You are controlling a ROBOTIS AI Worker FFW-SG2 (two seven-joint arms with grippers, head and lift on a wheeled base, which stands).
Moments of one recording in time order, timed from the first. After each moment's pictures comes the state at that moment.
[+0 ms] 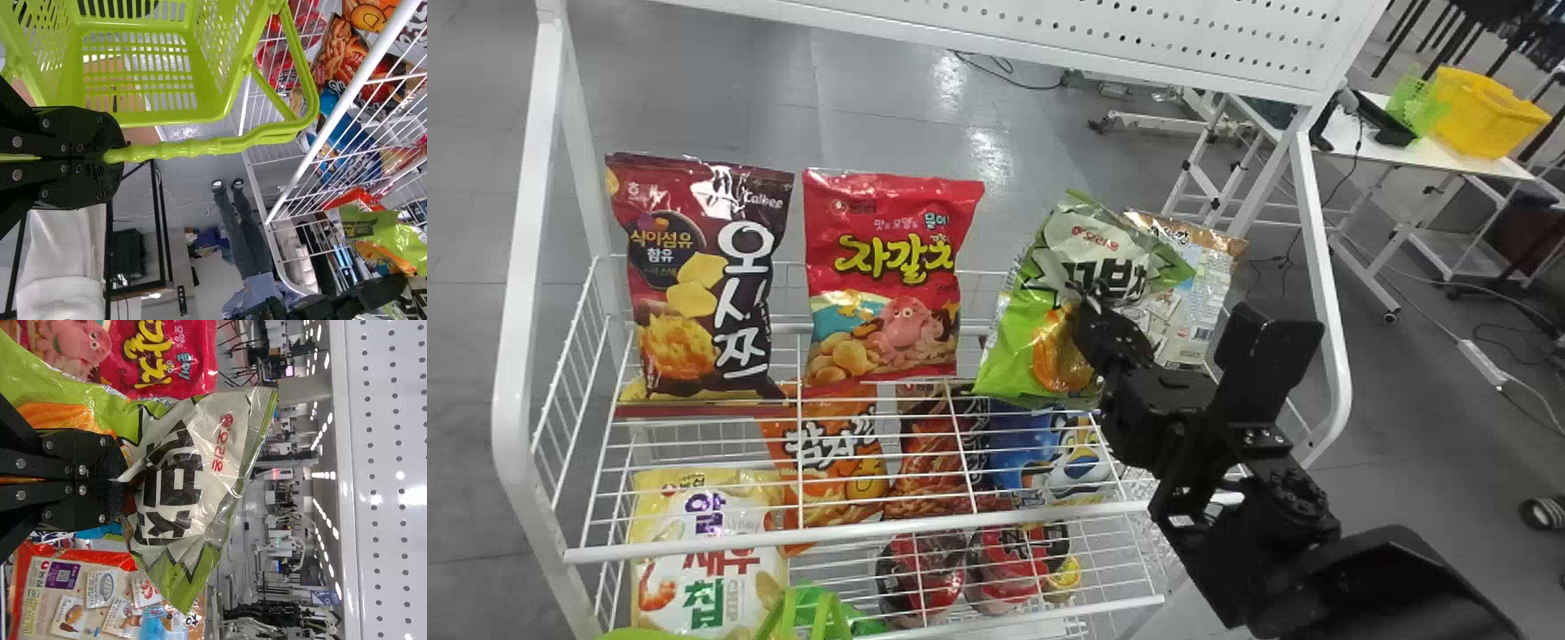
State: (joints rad) left arm 0.54 0.10 0.17 -2.34 1.00 1.57 -0.26; right arm 0.38 -0.22 -0.11 -2.34 -0.33 0.59 -0.08
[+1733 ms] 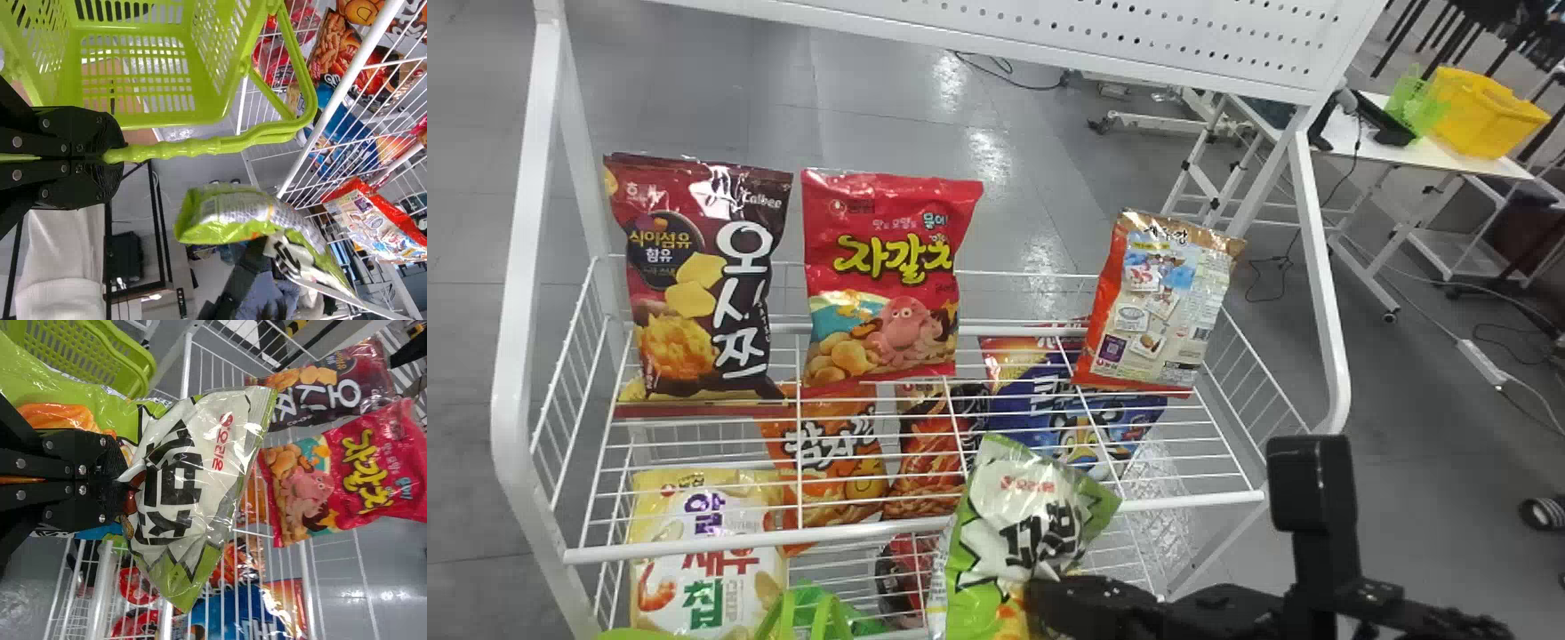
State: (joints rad) left arm 0.59 0.09 0.20 -2.42 1.00 1.57 -0.26; right arm 0.54 -0.13 -0.44 -2.75 -0.68 1.56 0.21
